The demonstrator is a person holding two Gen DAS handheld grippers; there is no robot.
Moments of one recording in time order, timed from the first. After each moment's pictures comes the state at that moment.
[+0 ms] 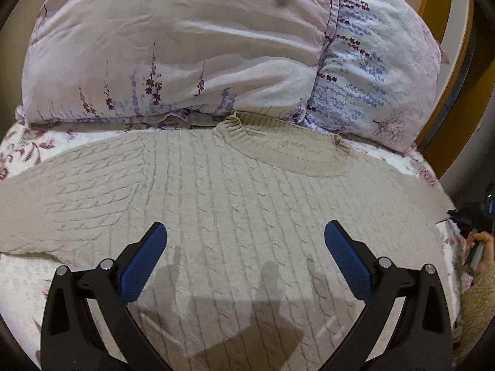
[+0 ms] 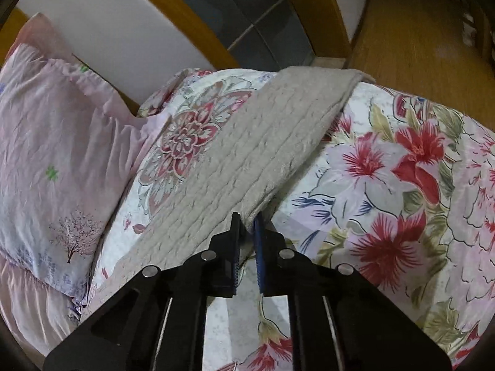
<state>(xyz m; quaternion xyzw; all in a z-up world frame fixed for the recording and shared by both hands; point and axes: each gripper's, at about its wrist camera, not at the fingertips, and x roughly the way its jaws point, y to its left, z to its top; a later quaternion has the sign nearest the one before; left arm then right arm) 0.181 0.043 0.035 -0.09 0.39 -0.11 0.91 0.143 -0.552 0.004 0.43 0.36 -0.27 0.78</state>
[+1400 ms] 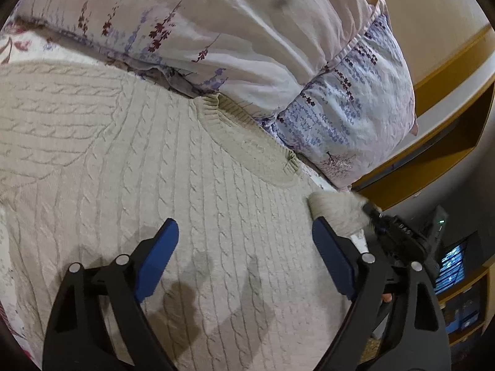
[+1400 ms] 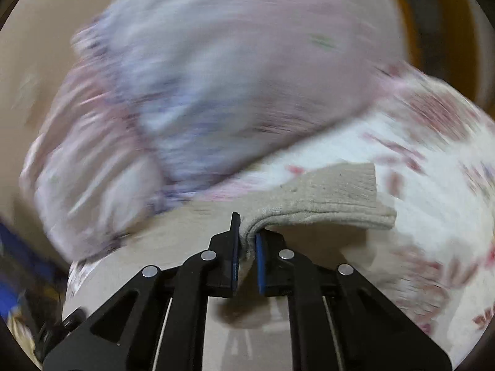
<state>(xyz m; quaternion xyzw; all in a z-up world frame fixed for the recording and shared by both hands) 0.183 0.076 0.021 -0.32 0.41 -0.21 0.83 0.232 -0.276 0.088 0.25 0.36 0.05 0.90</state>
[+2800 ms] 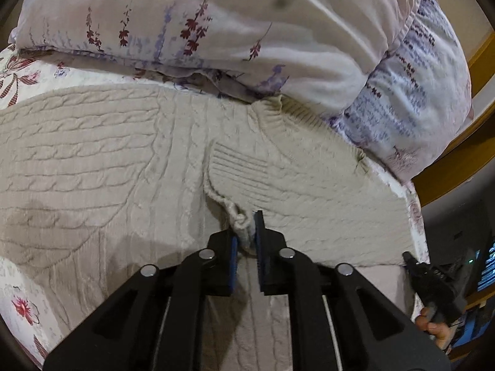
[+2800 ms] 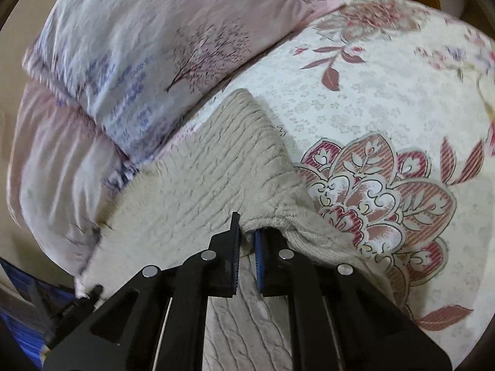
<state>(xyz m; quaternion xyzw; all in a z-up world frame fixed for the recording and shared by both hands) 0.231 0.088 -0.006 -0.21 0.46 -0.11 0.85 0.185 -0.334 0.017 0.36 0.45 -0.07 0.82</state>
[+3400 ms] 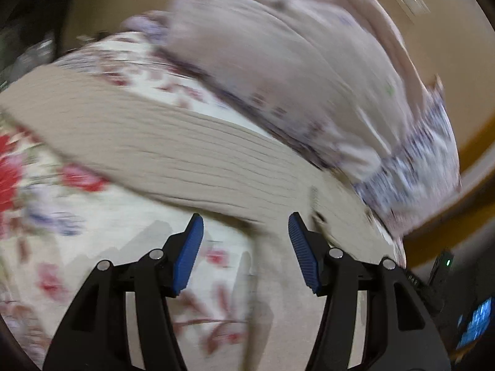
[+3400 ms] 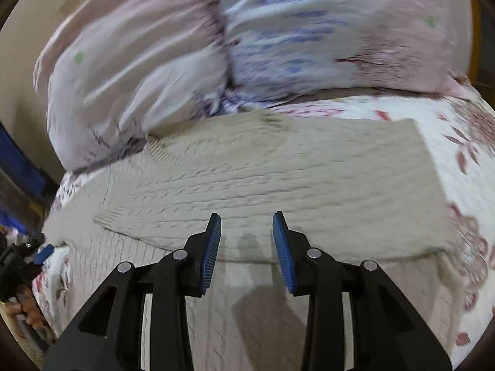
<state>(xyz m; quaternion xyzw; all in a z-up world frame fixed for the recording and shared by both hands) 0.108 0.251 0.025 -0.34 0.37 0.00 0.87 0.240 -0.195 0.061 0.14 0.49 0.09 0.85</state>
